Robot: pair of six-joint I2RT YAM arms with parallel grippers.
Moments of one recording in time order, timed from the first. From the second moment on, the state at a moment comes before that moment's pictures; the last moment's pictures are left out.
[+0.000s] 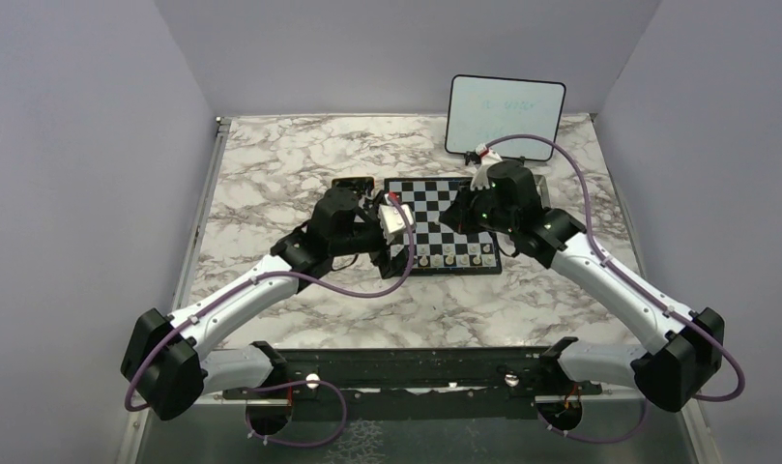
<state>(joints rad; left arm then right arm) -0.72 1.18 0.85 -0.03 0.50 0.33 0.61 1.20 1.05 -0.37 -0.12 0.43</state>
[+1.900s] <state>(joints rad) -0.72 0.81 0.64 -0.16 0.30 0.43 0.50 1.70 1.17 -0.62 0.07 0.27</state>
